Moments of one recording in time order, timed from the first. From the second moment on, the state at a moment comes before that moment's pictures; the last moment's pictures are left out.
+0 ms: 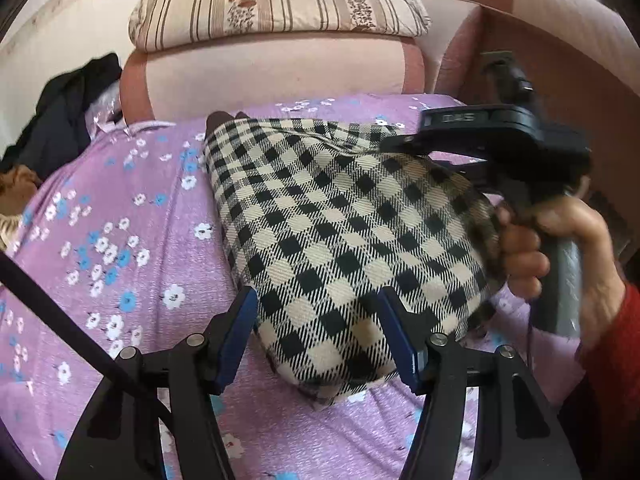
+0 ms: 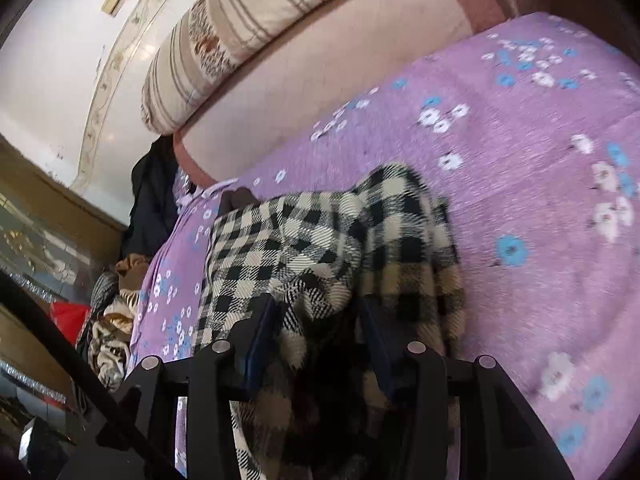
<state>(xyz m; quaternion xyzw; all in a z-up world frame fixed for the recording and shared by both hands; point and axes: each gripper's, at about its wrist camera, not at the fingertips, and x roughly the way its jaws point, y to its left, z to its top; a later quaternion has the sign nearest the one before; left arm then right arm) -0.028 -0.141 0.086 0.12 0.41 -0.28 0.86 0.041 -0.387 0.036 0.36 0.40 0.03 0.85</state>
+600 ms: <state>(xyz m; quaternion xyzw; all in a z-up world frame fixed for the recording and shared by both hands) -0.062 -0.110 0.074 0.15 0.38 -0.27 0.87 0.008 -0.415 0.064 0.34 0.37 -0.05 0.87</state>
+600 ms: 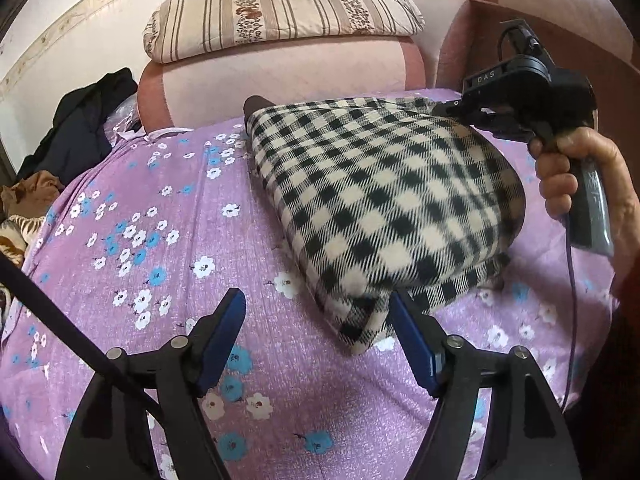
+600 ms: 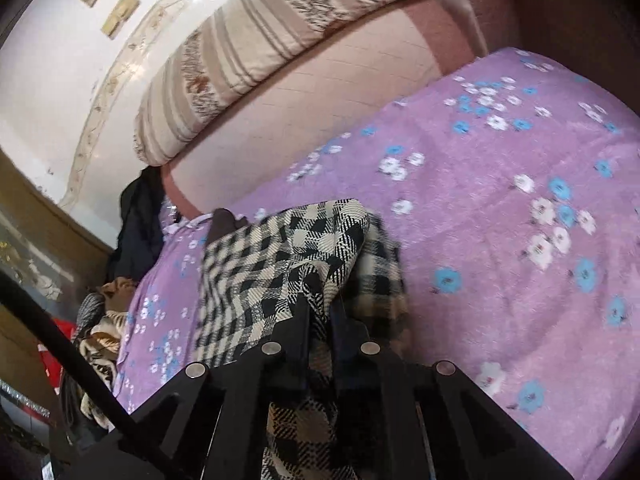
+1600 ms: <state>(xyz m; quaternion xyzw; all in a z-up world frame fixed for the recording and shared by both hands) -0.047 -0.127 0.048 0.18 0.40 -0.25 0.87 -0.065 -0.392 0.057 0.33 0.41 -0.03 0.85</state>
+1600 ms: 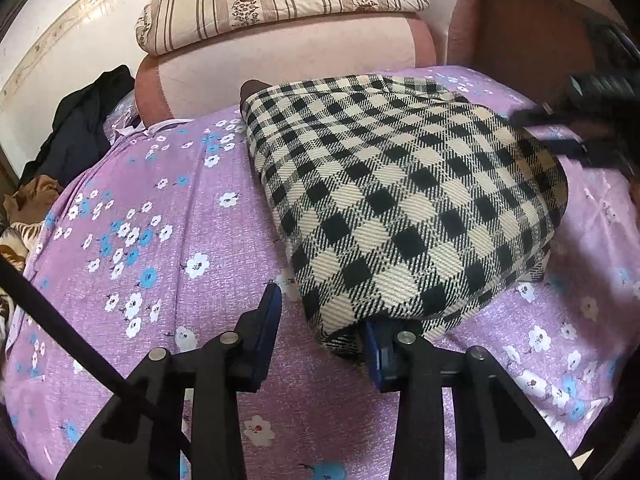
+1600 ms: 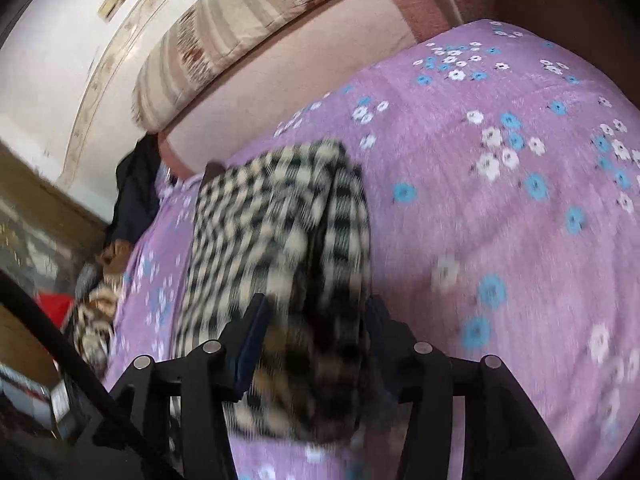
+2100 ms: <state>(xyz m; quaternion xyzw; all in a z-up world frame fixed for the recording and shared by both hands) -0.052 -0.107 0.040 0.16 0.44 -0.25 0.85 -0.103 -0.356 0.015 0.31 0.49 -0.01 0.81</state>
